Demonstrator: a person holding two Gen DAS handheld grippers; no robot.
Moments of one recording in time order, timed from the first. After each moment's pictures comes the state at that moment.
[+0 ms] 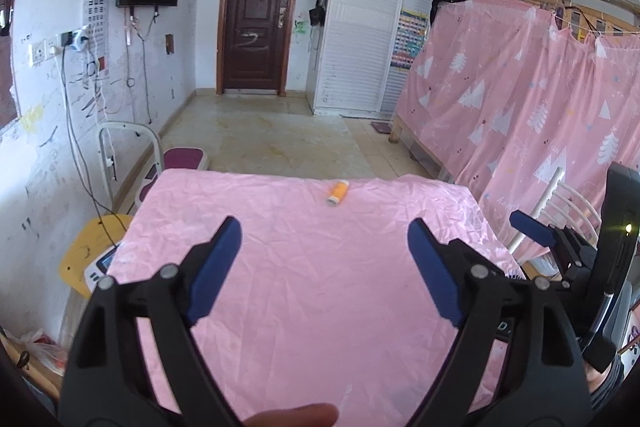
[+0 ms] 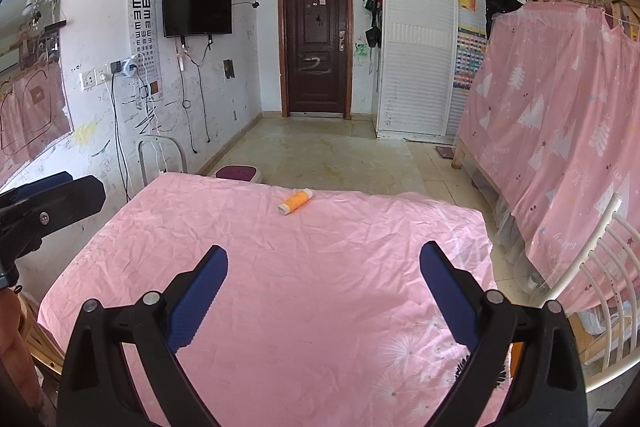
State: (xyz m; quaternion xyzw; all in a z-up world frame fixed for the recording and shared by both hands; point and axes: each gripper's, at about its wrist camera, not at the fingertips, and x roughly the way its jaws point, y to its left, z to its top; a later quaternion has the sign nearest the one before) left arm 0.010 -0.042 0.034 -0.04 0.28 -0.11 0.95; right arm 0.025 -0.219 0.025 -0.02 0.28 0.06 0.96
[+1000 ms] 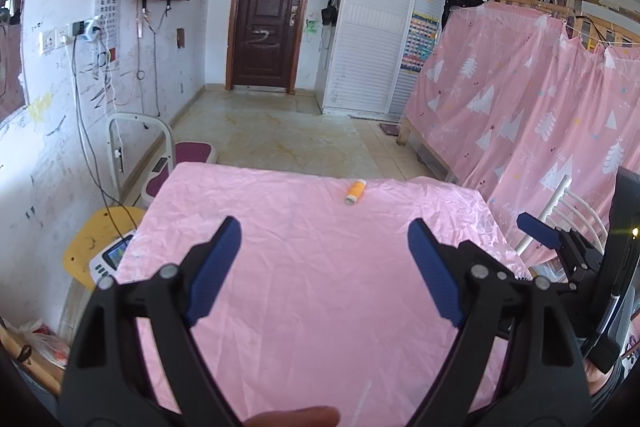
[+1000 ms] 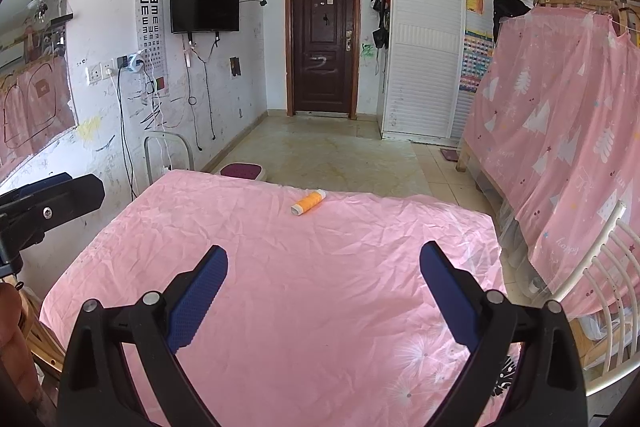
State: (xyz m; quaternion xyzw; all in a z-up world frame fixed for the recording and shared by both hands) left arm 0.008 -0.025 0.031 -0.05 0.28 -0.10 0.95; right arm 0.028 -0.206 0.026 -0.02 0.28 0.06 0.96
